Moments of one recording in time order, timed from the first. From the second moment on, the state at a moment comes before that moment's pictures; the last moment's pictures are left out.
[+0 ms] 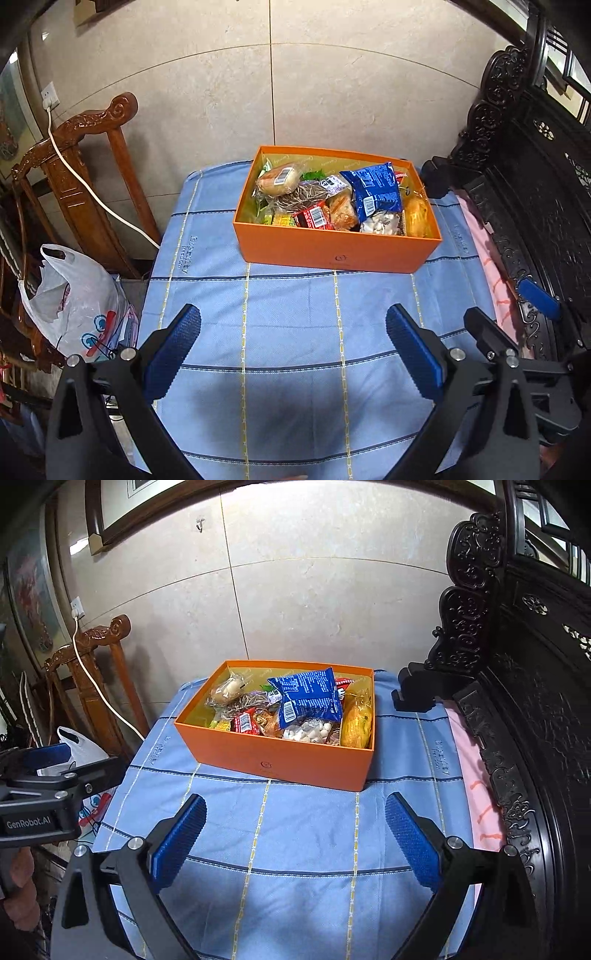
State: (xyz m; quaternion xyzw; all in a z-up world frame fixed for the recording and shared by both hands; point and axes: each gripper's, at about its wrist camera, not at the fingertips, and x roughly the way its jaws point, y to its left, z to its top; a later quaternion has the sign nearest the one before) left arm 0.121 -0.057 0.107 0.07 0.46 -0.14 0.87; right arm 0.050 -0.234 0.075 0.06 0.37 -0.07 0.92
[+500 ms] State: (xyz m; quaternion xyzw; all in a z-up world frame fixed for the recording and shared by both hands) left arm 0.107 -0.052 0.108 0.07 0.45 -0.14 0.88; right arm 0.040 -0.233 0.073 0.05 0.37 -0.07 0.92
